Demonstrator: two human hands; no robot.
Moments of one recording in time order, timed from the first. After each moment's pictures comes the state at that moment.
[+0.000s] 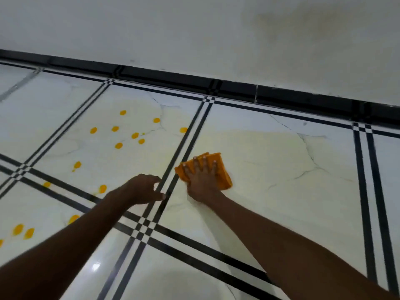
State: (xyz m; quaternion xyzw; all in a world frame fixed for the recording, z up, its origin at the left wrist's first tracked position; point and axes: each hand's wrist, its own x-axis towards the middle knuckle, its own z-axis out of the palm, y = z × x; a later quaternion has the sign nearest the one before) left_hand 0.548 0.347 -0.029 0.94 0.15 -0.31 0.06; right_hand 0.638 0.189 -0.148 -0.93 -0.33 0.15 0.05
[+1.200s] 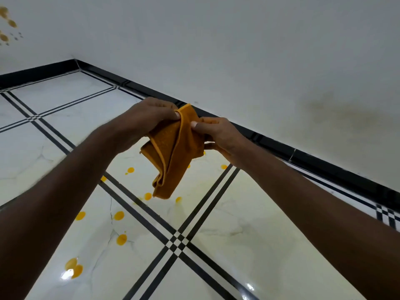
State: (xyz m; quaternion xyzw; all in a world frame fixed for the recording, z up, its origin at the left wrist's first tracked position) left_hand 0.474 0.412 0.250 0.85 0.16 0.09 0.49; right_hand 0.606 0.263 0.192 -0.69 -0.33 0.31 0.57
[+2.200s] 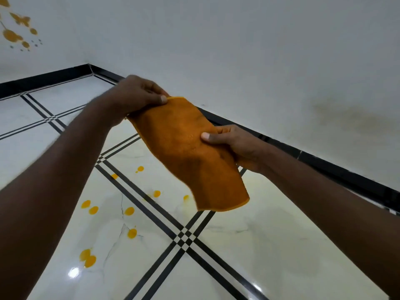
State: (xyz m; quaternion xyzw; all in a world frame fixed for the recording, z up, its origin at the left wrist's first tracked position) left_hand 0.458 0.458 0.282 0.87 0.24 0.13 0.42; right_hand 0.585 0.229 0.211 -0.66 -0.33 0.43 0.51
